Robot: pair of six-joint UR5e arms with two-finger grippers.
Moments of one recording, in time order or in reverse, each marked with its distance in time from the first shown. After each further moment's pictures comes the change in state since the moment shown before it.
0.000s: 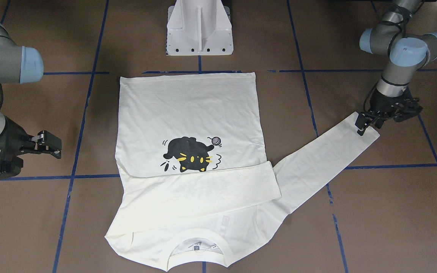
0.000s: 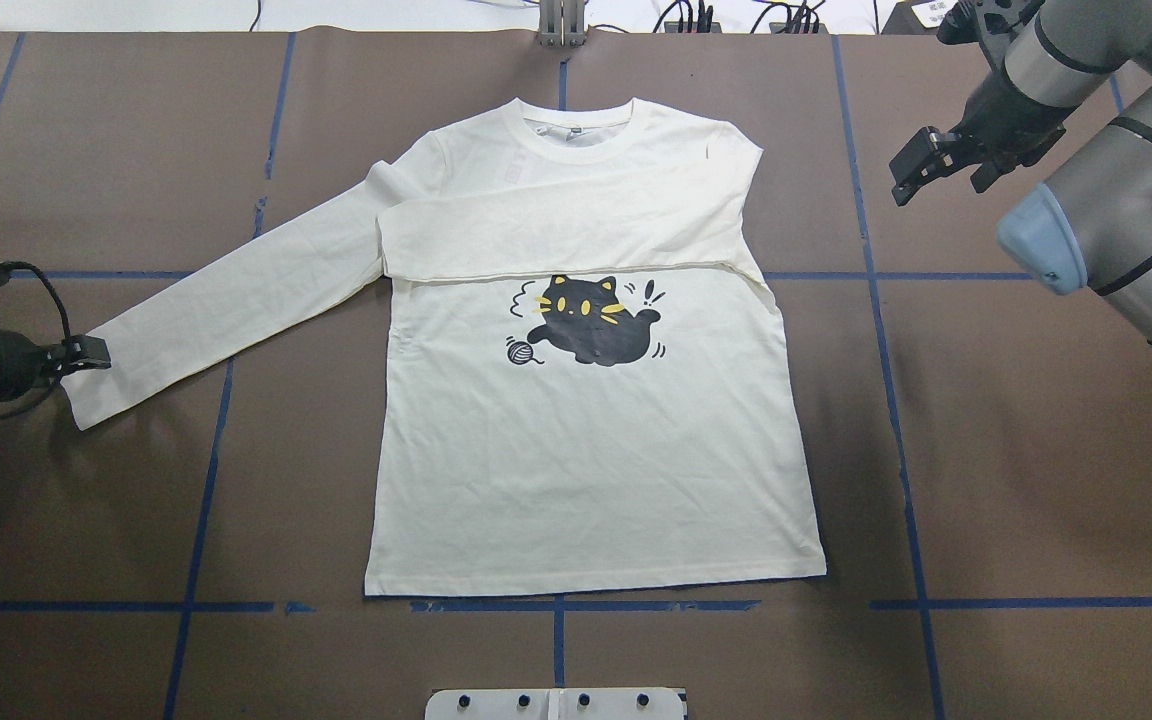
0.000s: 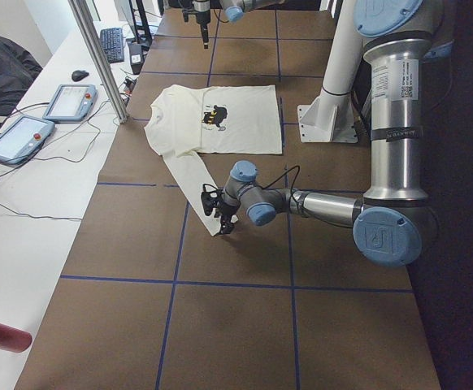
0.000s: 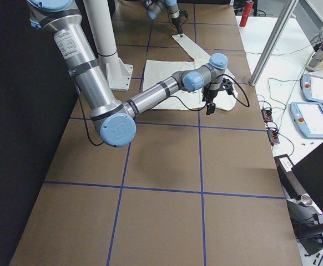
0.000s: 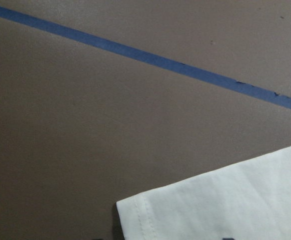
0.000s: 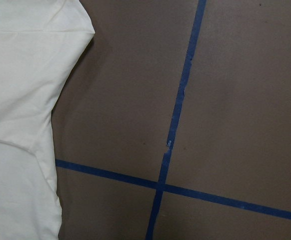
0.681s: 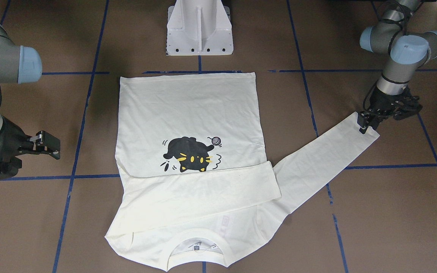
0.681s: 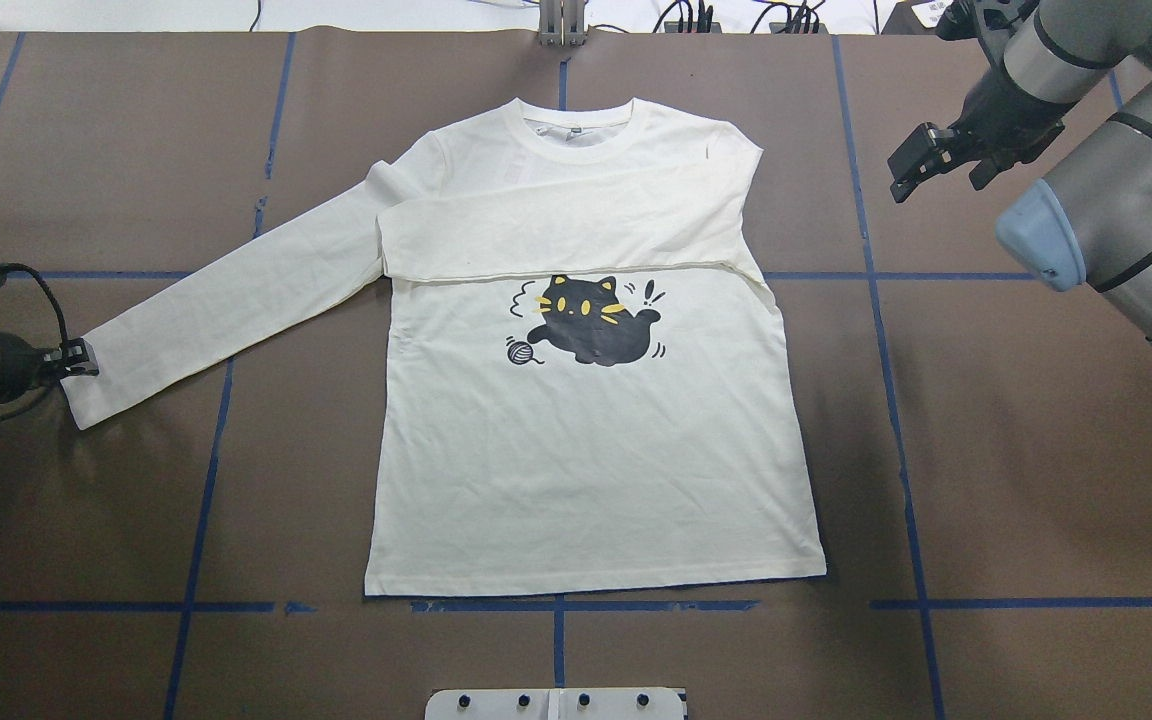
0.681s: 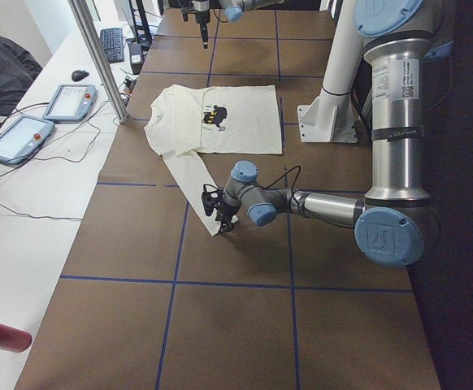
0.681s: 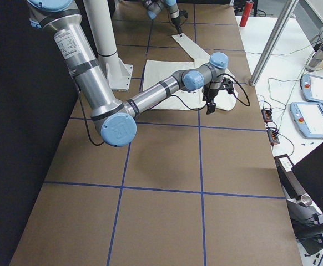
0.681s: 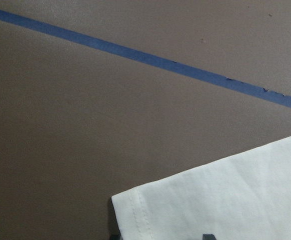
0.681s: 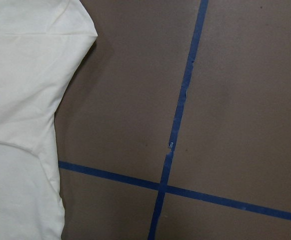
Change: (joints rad) left arm -0.001 0.008 -0.007 0.000 -0.006 -0.001; right arm 0.001 0.006 0.000 -0.004 0.001 0.001
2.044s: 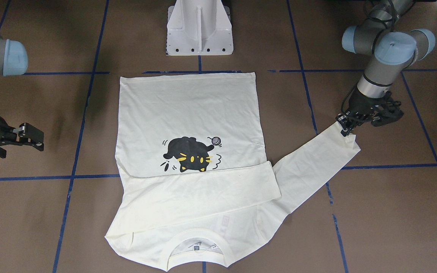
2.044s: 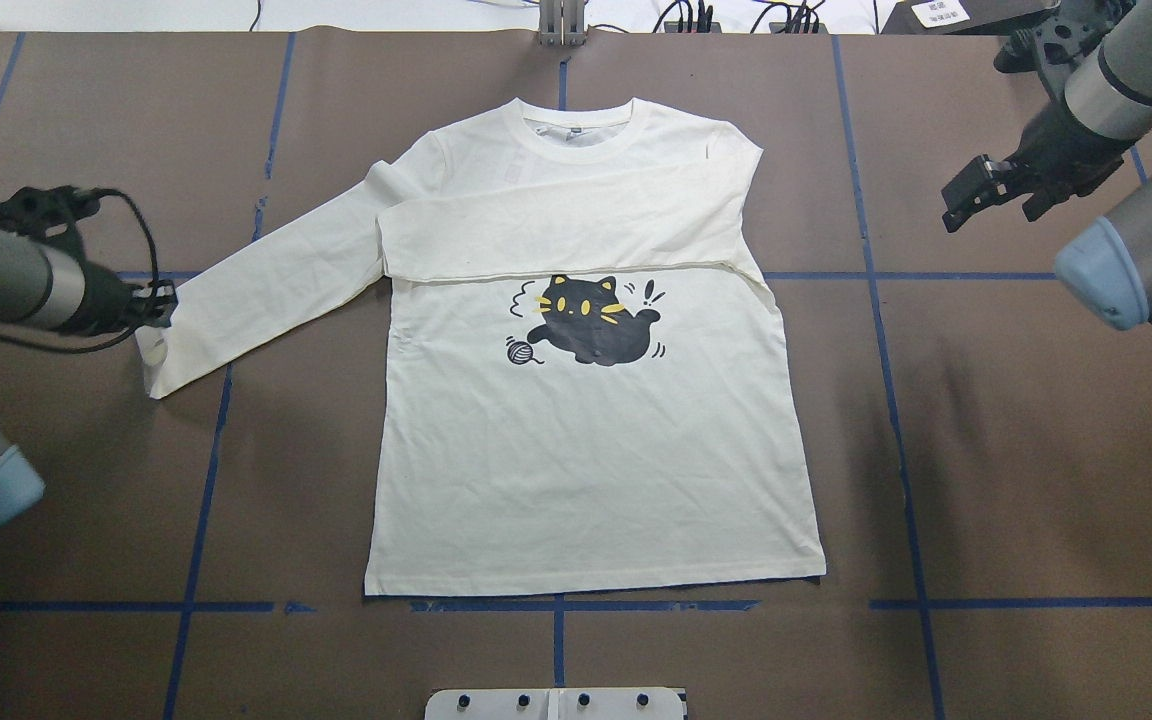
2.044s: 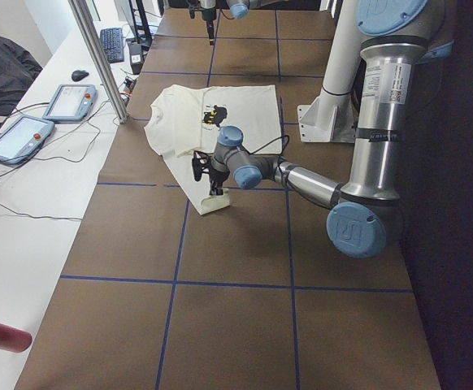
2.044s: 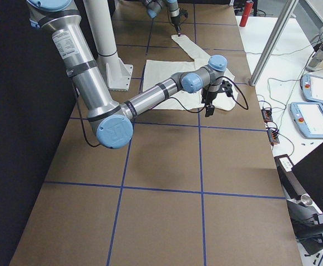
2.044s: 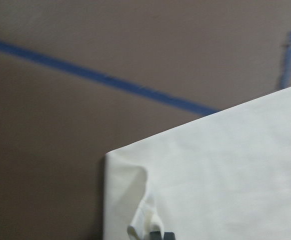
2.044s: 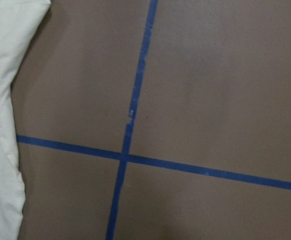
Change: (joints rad) left arm -0.052 -0.255 -0.099 0.322 -0.100 0.067; right arm 0.025 -0.150 0.088 0.006 -0.002 -0.001
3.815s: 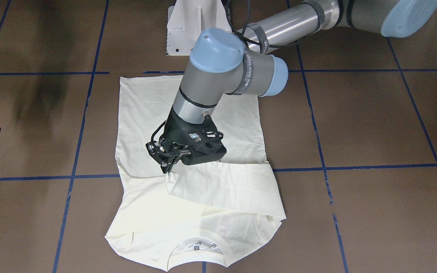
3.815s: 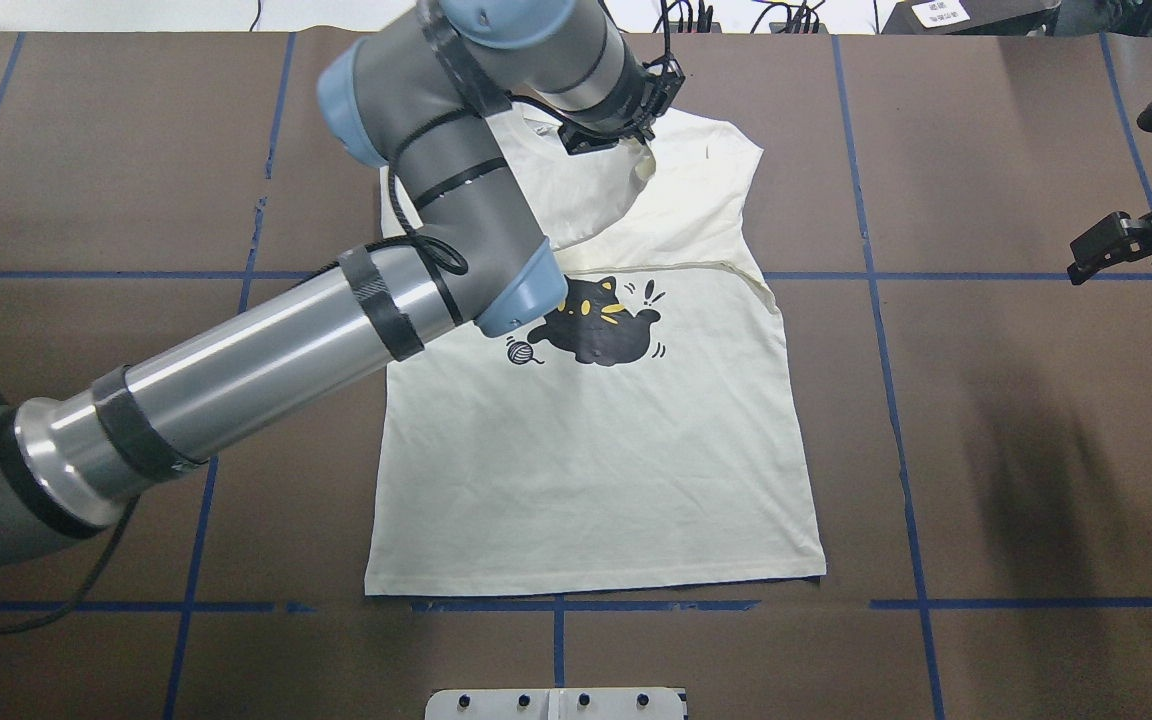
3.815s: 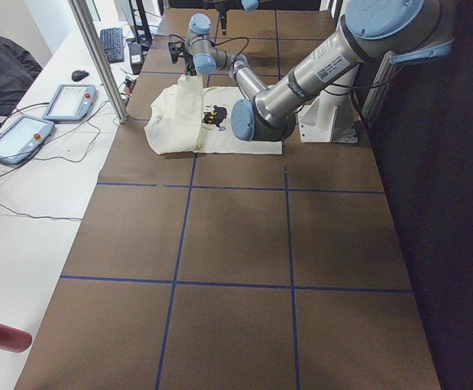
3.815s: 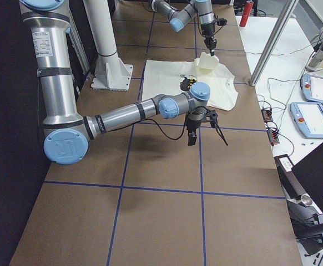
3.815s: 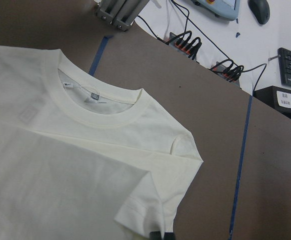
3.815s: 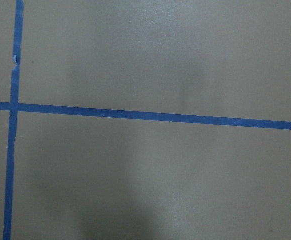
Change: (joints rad) left arm 0.139 -0.996 0.690 -0.131 0.042 -0.386; right arm 0.075 -0.200 0.067 0.022 -0.003 -0.035
